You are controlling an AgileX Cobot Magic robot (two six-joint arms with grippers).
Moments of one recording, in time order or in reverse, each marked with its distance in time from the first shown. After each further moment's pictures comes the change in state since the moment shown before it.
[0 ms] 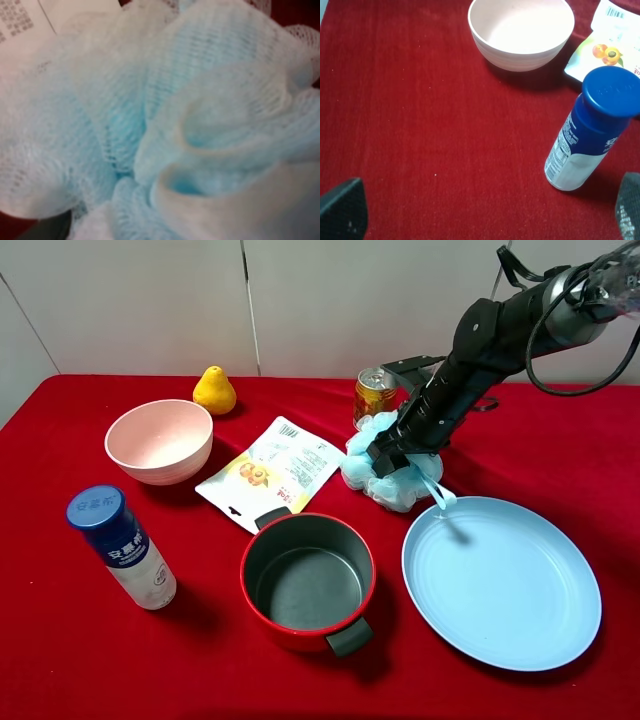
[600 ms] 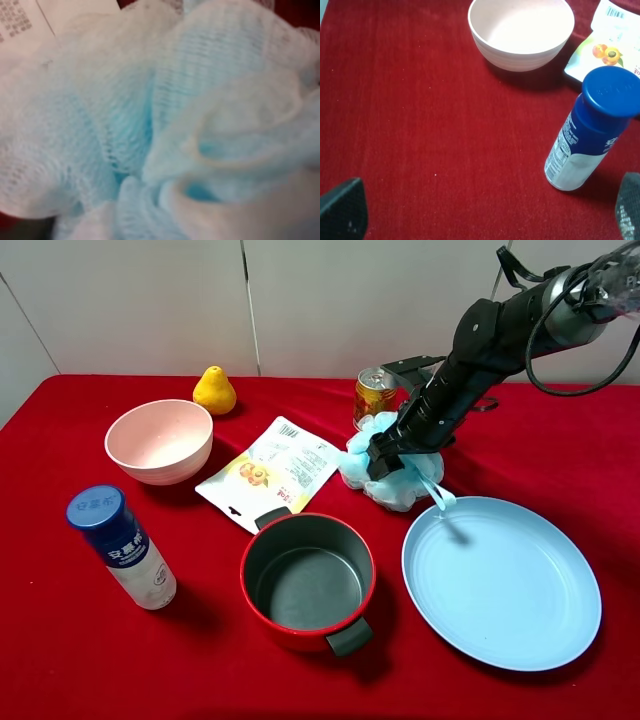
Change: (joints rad) left arm 0.000 0.000 0.000 0.000 0.000 0.000; right arm 0.000 0.005 0.000 0.002 -0.002 0.000
